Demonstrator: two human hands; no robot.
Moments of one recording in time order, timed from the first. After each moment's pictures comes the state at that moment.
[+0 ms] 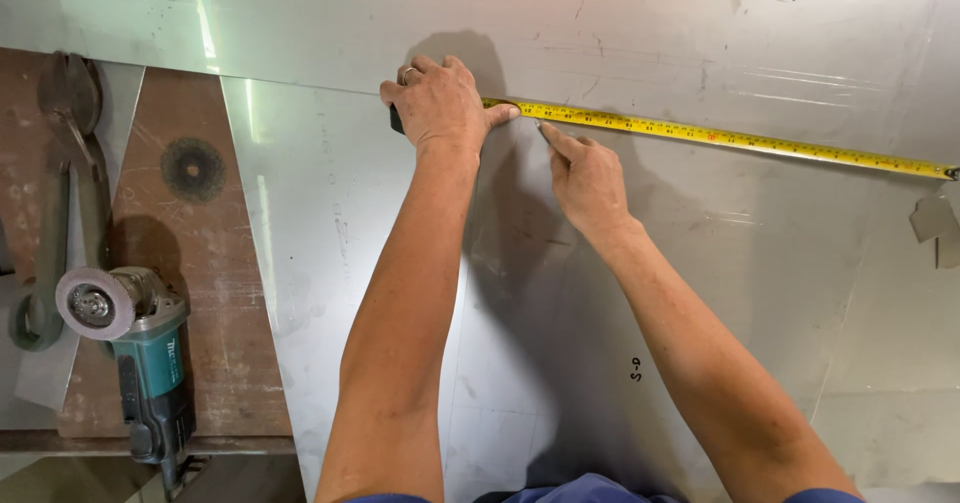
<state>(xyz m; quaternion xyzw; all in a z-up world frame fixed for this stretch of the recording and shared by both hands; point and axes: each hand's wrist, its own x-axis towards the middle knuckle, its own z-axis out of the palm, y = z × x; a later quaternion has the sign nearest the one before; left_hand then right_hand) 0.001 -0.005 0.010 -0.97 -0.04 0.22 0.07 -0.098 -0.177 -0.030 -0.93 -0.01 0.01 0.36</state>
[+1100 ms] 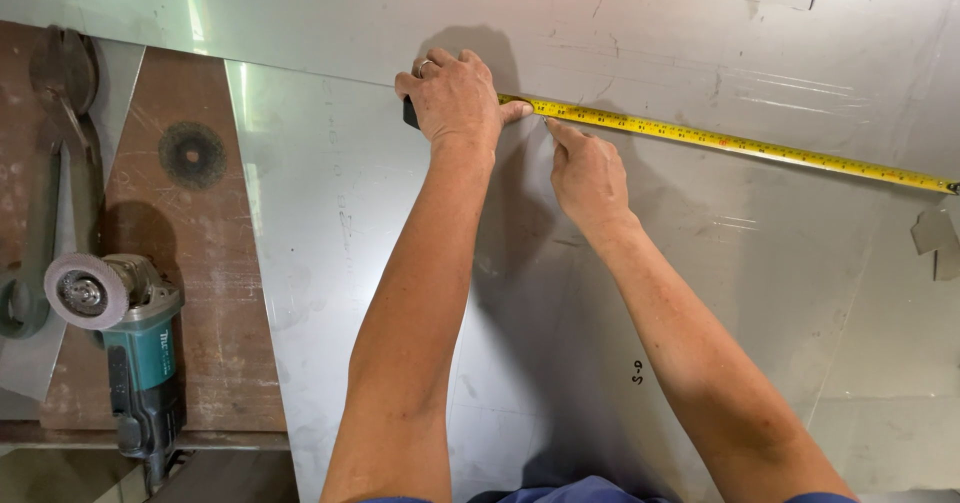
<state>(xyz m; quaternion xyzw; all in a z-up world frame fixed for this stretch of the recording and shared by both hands) 0.002 -0.004 0.005 -0.97 -0.03 0.21 0.06 -0.086 -0.154 -0.018 -0.94 0.08 0.11 0.32</state>
